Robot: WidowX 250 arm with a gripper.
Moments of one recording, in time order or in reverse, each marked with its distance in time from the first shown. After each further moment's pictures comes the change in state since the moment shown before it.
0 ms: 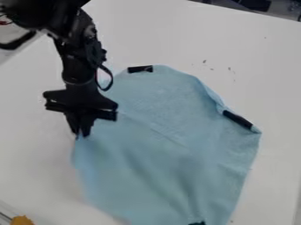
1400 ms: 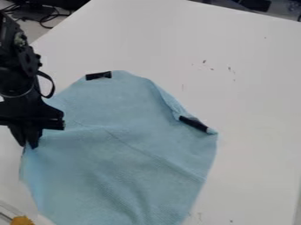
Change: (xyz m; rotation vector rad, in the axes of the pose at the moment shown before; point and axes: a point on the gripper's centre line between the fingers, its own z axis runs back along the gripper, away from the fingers) arm -0.032 0.071 -0.016 0.022 0.000 0.106
